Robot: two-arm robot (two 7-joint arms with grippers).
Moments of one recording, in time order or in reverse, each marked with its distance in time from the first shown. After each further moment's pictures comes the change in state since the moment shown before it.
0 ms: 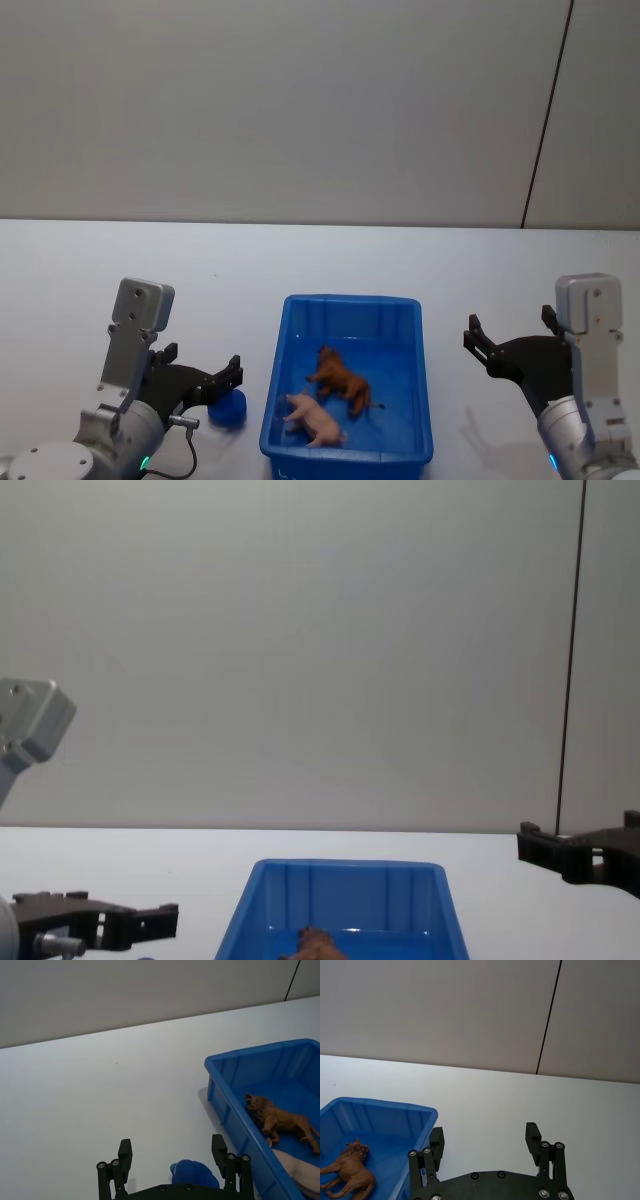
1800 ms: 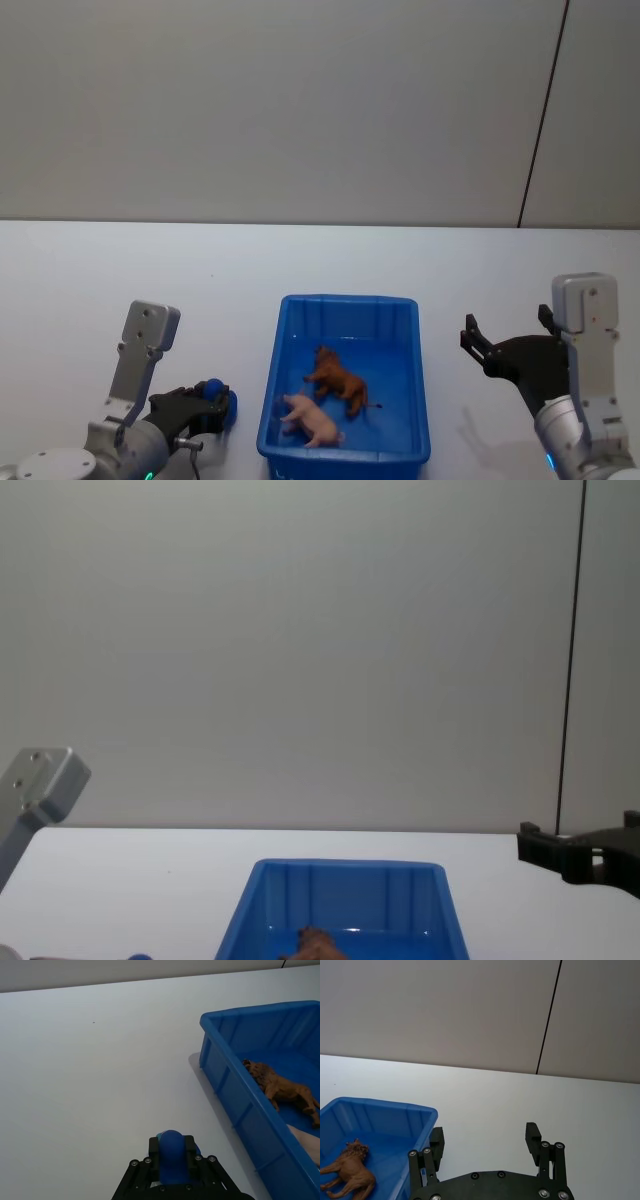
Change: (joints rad) left arm -0.035 -0.040 -0.009 0.123 -0.021 0.057 -0.101; right arm 0.000 0.000 0.000 0.000 0.000 0.000 0.000
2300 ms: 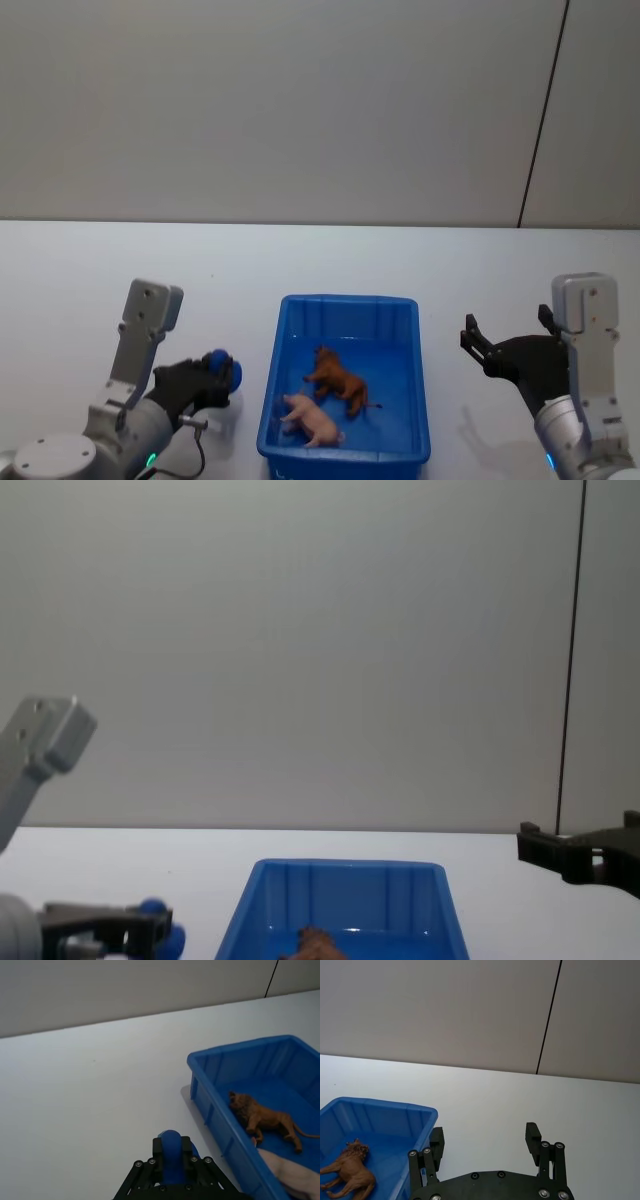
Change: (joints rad) left arm -0.001 0.003 -0.006 -0.056 0.040 -0.047 -0.011; right arm 0.000 0.000 0.000 0.000 0.000 0.000 0.000
